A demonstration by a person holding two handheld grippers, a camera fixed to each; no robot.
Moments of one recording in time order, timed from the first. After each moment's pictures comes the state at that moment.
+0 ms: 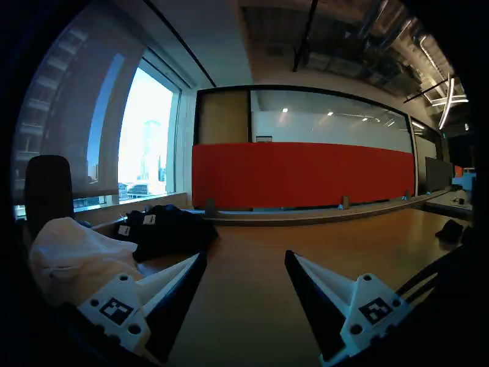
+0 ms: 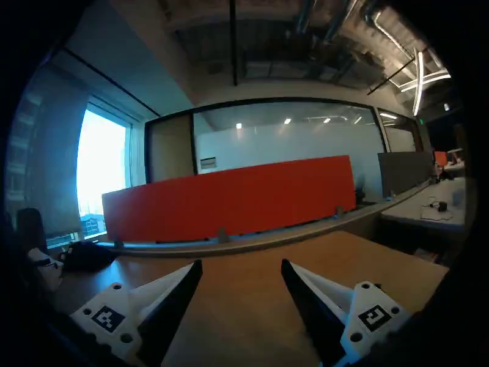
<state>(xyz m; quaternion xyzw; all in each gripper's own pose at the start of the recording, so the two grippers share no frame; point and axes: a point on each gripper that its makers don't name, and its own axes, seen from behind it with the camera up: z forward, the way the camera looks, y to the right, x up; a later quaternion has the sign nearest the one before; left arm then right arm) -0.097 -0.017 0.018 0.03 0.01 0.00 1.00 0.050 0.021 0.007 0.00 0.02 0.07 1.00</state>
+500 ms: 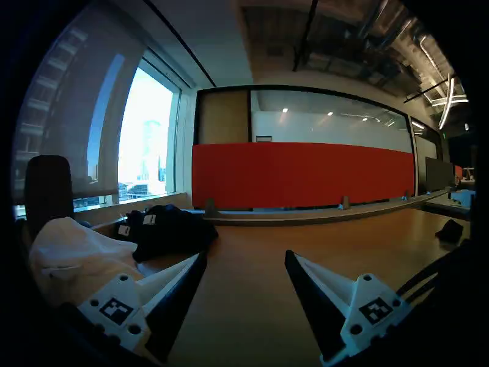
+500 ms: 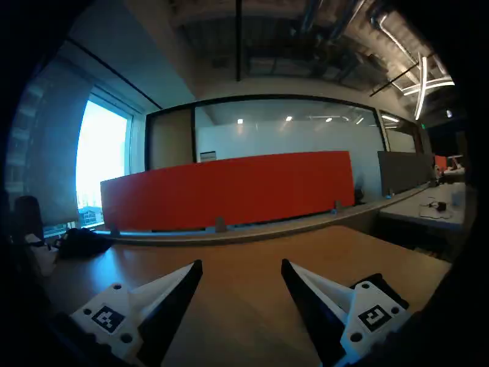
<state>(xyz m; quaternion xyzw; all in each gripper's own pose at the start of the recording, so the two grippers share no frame) -0.097 -0.018 0.018 0.03 0.01 0.00 1.00 0.015 0.020 0.006 0.00 0.01 0.05 1.00</state>
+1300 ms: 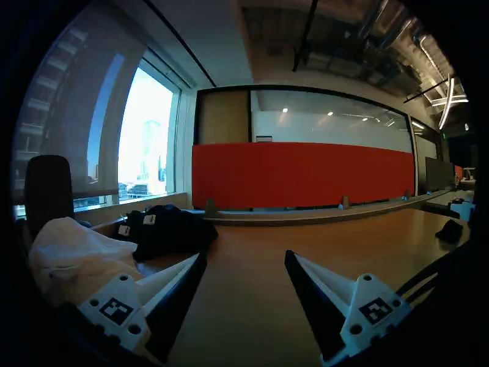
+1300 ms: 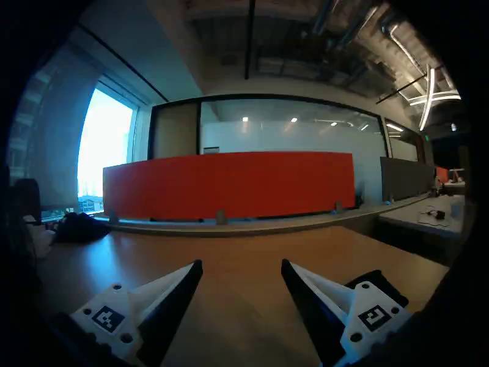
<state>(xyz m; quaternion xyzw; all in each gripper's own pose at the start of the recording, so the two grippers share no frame) -0.097 -0.018 0.018 0.03 0.01 0.00 1.00 -0.007 0.008 -0.001 0.00 0.00 0.02 1.00</state>
